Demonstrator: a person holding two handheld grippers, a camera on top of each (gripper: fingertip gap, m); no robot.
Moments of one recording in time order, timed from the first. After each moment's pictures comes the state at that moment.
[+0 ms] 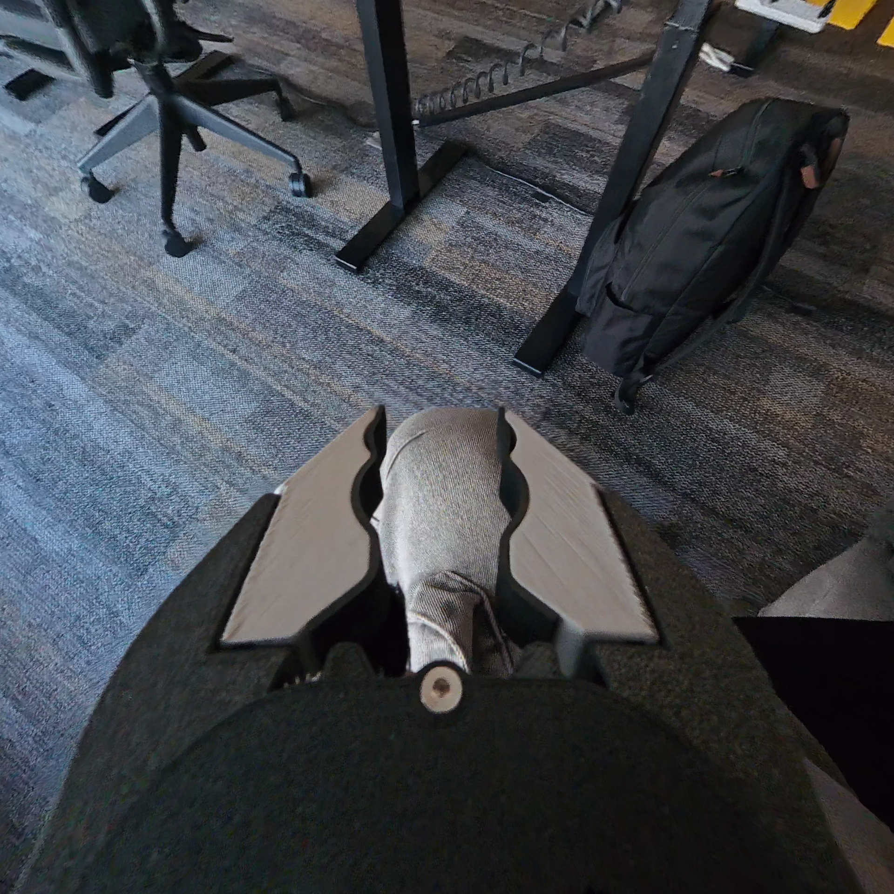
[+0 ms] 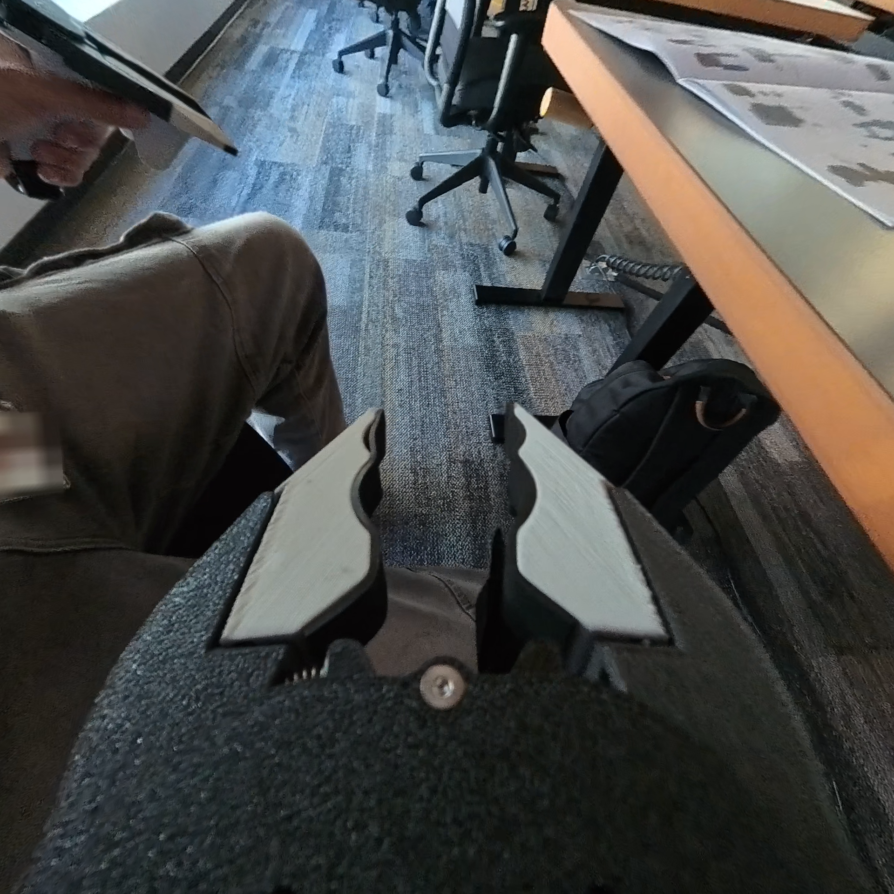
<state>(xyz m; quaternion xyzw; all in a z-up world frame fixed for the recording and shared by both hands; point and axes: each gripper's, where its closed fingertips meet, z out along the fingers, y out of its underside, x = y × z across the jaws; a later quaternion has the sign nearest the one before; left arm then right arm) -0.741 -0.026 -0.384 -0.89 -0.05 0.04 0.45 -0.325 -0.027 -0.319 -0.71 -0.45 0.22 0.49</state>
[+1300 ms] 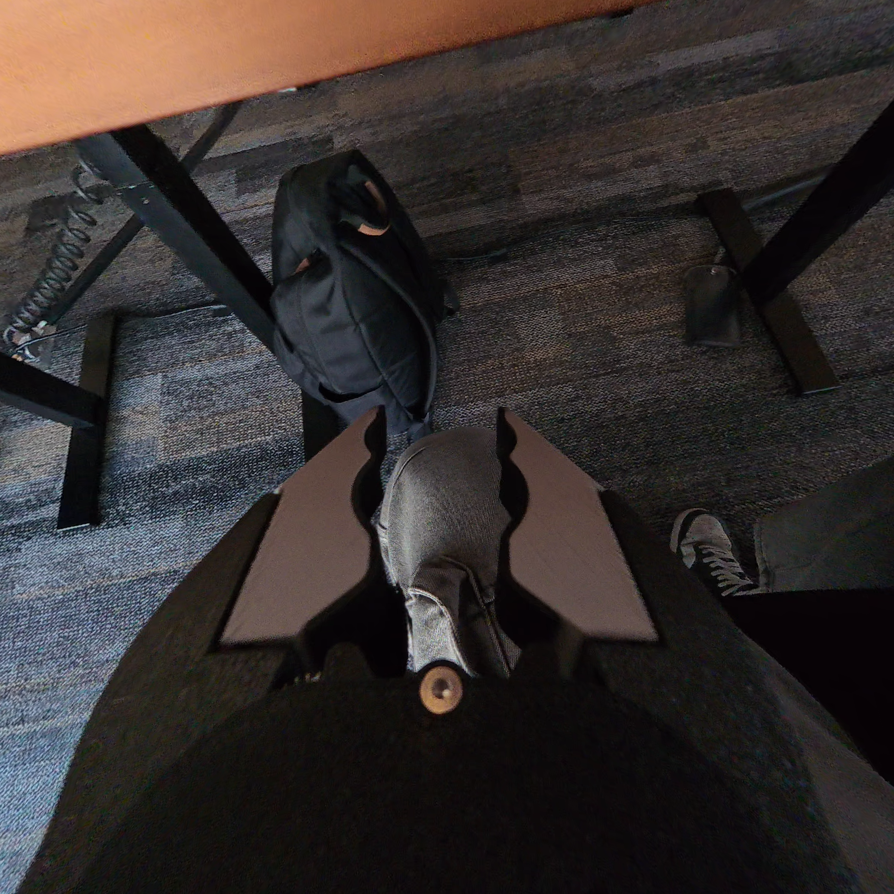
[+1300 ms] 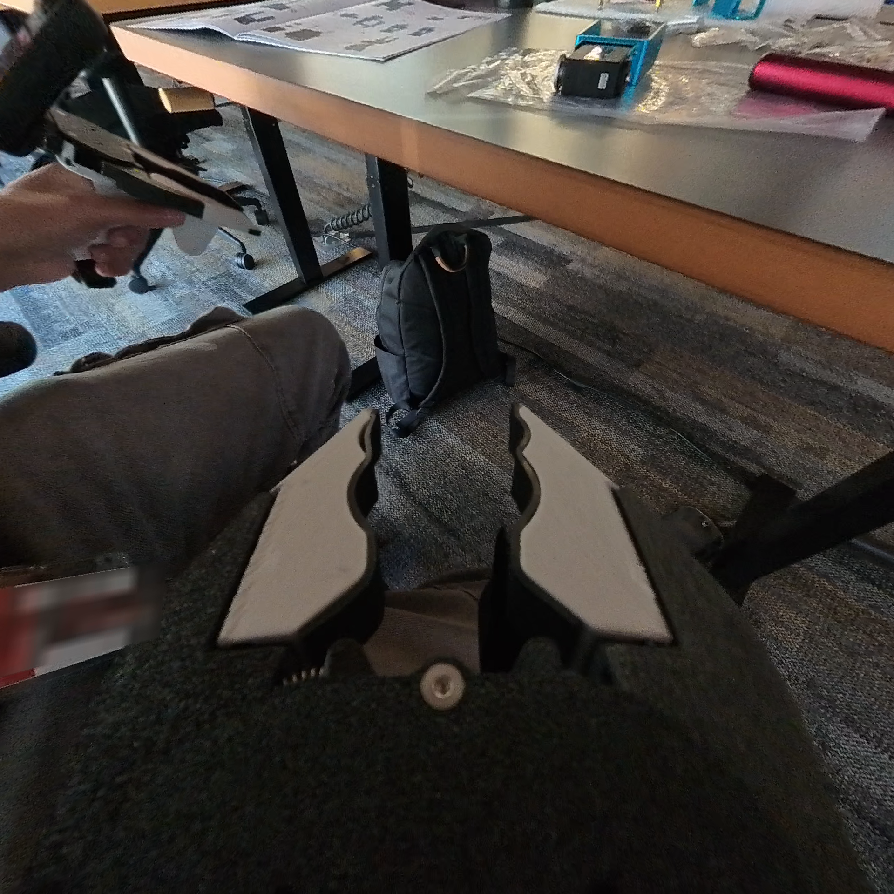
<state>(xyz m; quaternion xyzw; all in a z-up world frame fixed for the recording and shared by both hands) -0.431 0.130 -0.395 -0.85 0.30 -0.09 0.42 -0.123 -0.133 -0.312 -0.82 -0.12 0.09 0.55</state>
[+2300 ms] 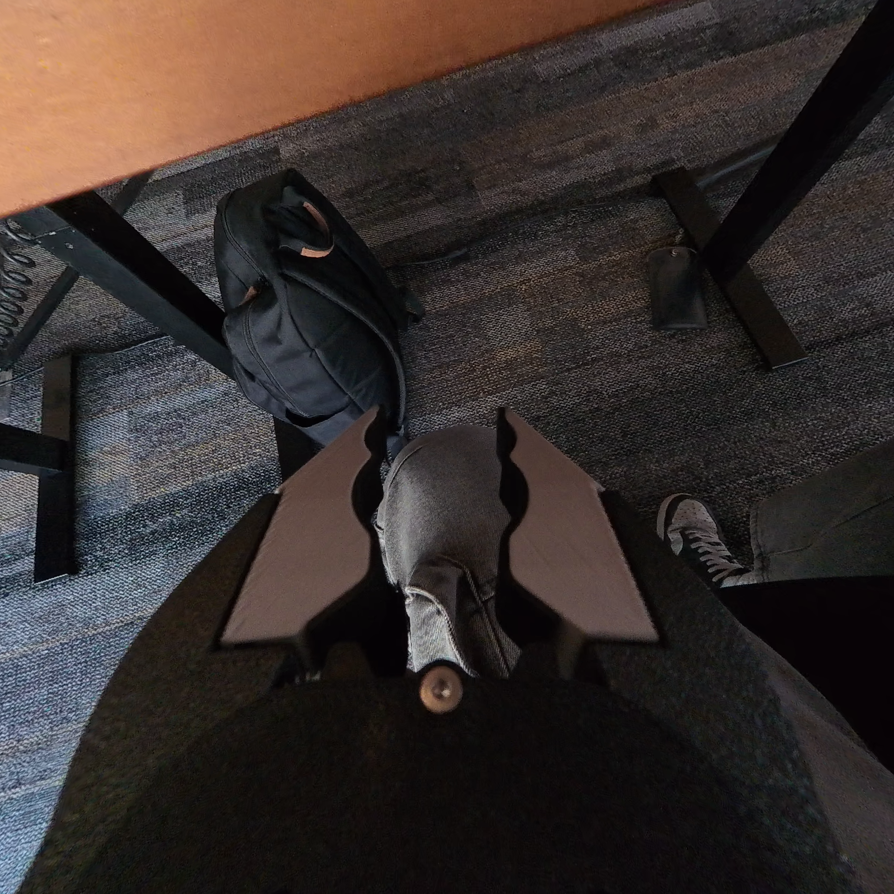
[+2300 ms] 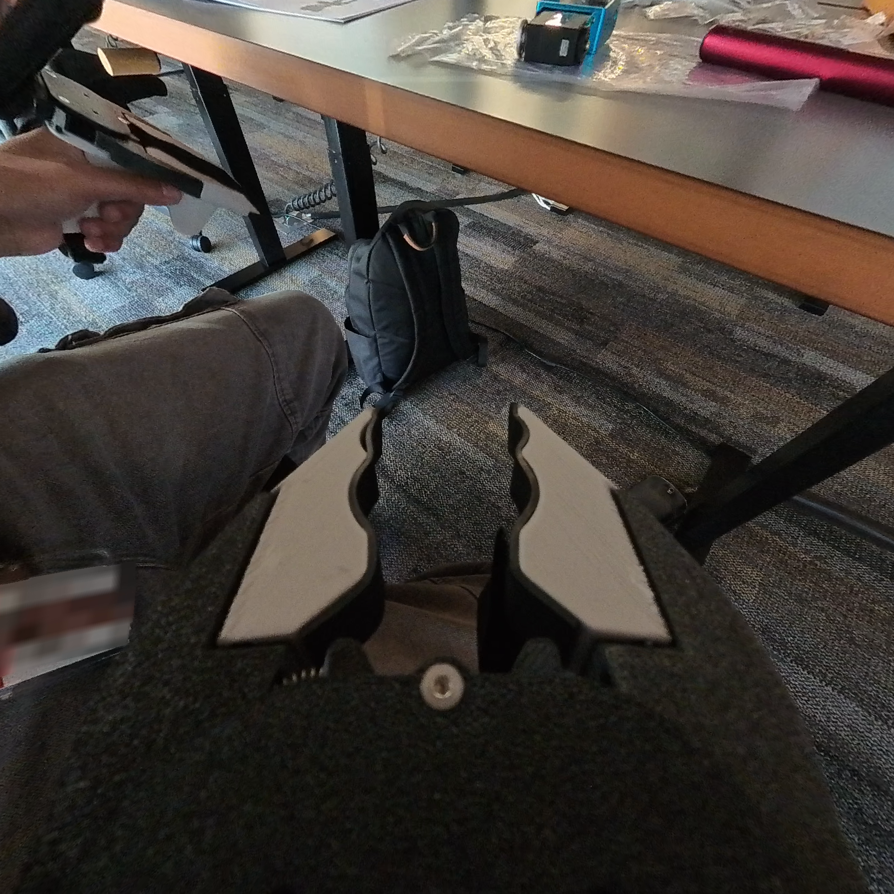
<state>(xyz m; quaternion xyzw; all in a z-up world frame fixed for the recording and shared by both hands) -0.387 0.131 -0.401 -0.84 0.35 -0.11 0.41 -0.109 -0.152 -0.318 -0.83 -0.10 0.05 0.54</state>
